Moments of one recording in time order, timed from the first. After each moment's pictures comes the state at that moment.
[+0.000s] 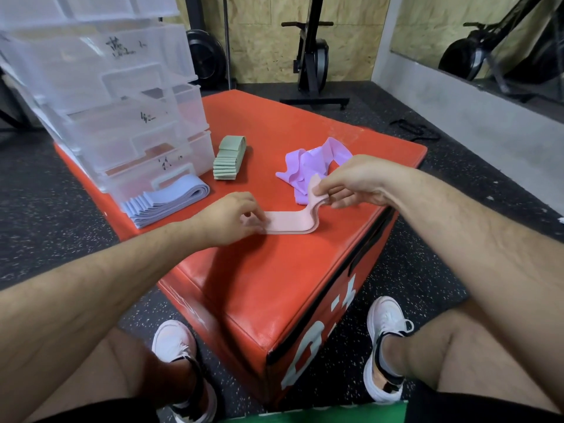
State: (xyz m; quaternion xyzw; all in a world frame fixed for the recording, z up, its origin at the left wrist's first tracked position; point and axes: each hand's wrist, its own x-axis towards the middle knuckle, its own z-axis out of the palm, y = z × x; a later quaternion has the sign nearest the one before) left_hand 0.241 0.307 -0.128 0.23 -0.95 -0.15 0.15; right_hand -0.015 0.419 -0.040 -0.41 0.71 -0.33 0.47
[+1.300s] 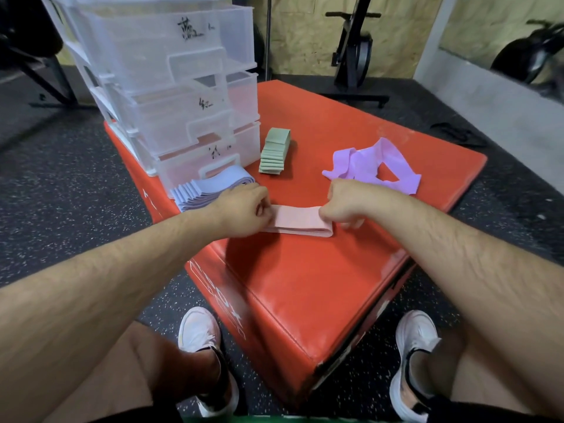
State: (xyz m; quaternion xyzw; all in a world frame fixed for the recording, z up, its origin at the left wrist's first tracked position) left_hand 0.290 0.280 -0.127 0.38 -0.91 -0.08 0.12; right_hand 0.083 0.368 -0.065 -0.56 0.80 0.02 0.22
